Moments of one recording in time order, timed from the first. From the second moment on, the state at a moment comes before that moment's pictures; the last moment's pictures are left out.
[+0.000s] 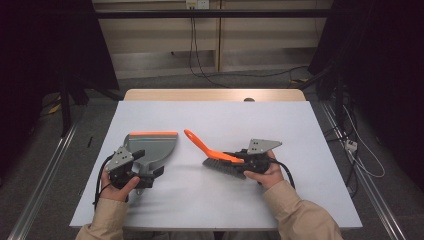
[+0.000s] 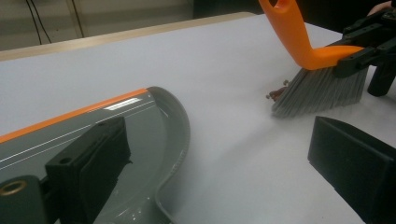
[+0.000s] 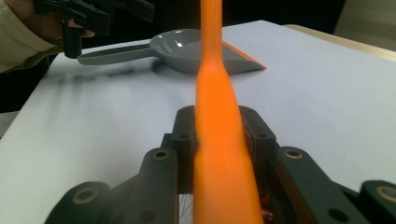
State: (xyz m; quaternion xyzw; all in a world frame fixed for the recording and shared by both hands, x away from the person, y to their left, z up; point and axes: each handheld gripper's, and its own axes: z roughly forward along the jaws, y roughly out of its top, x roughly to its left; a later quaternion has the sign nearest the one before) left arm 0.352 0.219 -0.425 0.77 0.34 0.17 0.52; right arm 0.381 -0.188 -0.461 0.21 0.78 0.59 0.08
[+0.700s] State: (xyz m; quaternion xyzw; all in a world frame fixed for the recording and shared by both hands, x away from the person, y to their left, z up) left arm 0.349 0.219 -0.418 0.78 0.35 0.15 0.50; right arm 0.377 -0.193 -0.432 0.23 0.75 0.61 0.10
